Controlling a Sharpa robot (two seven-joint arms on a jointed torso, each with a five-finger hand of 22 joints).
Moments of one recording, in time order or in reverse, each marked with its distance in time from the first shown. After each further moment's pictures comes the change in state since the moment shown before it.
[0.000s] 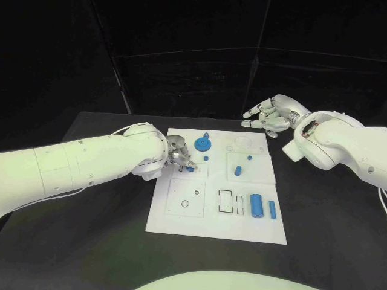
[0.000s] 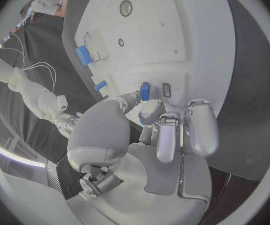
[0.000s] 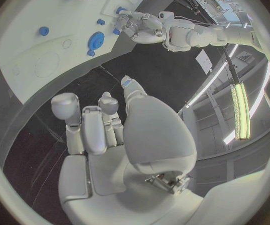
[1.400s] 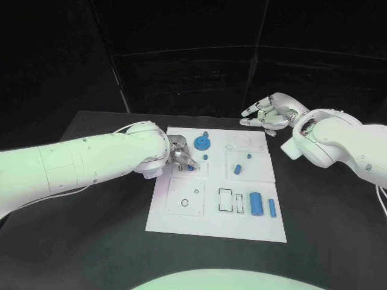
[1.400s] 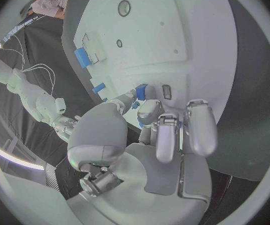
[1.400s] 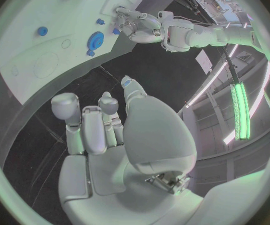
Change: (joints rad) left arm -0.002 0.027 -0.002 -0.028 -0.001 0.027 -0.005; left_hand -0.098 0.011 -0.132 -0.020 -0.006 0.043 -0.029 0.026 0.019 0.003 -0.015 -0.004 -0.024 0.000 -0.014 0.000 0.000 0.000 -0.004 -0.011 0.004 0.022; right arm 0.000 0.003 0.000 -0.002 0.000 0.001 0.001; right_hand 0.000 0.000 -0.003 0.003 0.000 0.000 0.000 0.003 0.000 0.000 0.000 0.000 -0.003 0.000 0.000 0.000 0.000 0.000 0.000 0.000 0.000 -0.001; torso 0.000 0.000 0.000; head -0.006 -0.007
